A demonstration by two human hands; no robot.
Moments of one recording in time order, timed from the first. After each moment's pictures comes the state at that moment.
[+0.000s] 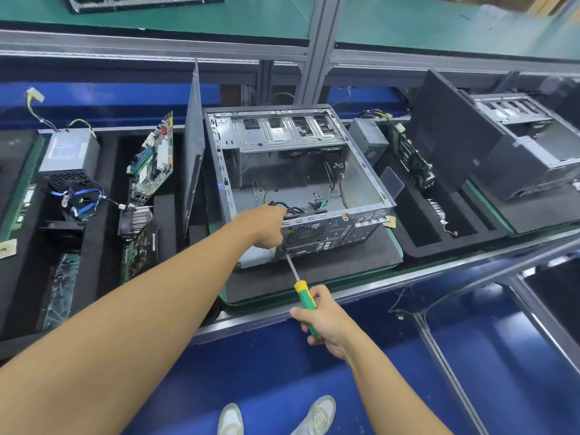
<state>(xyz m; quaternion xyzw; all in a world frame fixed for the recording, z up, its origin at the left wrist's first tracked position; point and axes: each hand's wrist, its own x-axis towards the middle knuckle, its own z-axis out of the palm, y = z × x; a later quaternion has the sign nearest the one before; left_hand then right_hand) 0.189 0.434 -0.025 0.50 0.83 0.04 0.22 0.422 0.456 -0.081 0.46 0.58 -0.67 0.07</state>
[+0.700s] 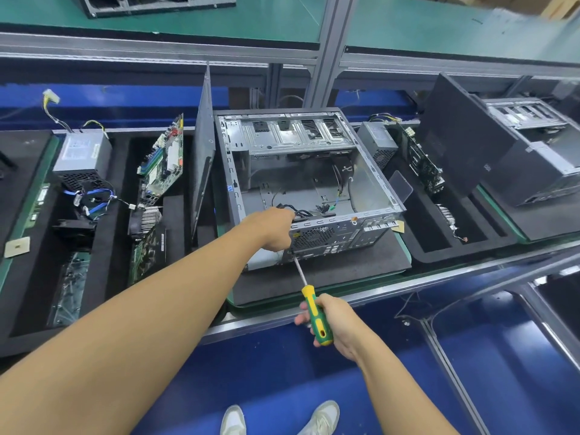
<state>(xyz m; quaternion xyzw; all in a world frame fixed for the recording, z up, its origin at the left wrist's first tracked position) 0.190 0.432 -0.019 0.50 0.84 0.03 0.23 0.414 0.464 -0.076 0.48 0.53 -0.69 0.10</state>
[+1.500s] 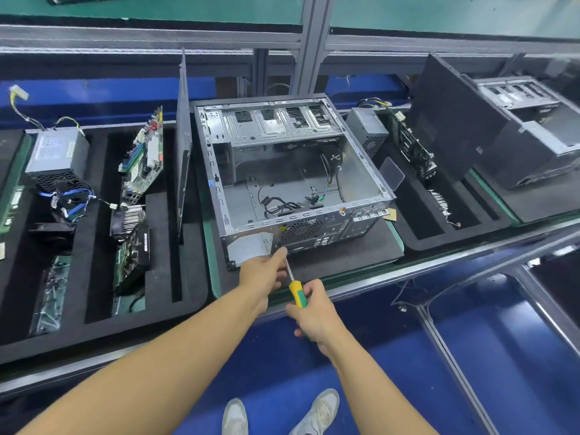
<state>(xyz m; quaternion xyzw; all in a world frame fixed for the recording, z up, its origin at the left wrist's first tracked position) 0.280 0.401 -0.085 -0.09 0.68 0.59 0.42 0.410 0.448 -0.097 0.47 0.66 -0.59 0.02</state>
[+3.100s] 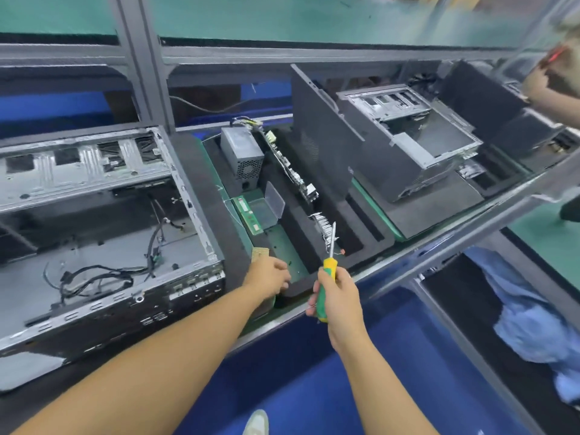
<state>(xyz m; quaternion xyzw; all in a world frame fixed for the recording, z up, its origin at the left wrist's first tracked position) 0.387 0.733 -0.085 0.27 0.76 0.36 0.47 0.542 0.752 -0.036 0.54 0.50 -0.62 -0.27</state>
